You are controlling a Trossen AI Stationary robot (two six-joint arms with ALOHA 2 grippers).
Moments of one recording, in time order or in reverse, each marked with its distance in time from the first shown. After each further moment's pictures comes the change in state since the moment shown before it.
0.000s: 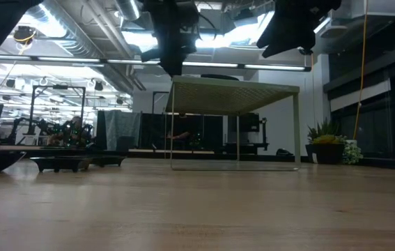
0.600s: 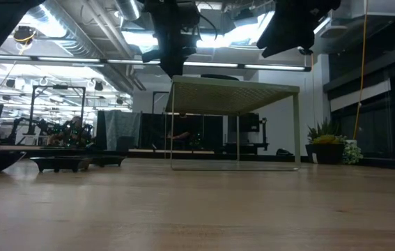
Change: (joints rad) left arm -0.001 0.005 0.000 0.000 -0.014 -0.059; right arm -0.006 0.000 0.000 0.000 0.008 -0.037
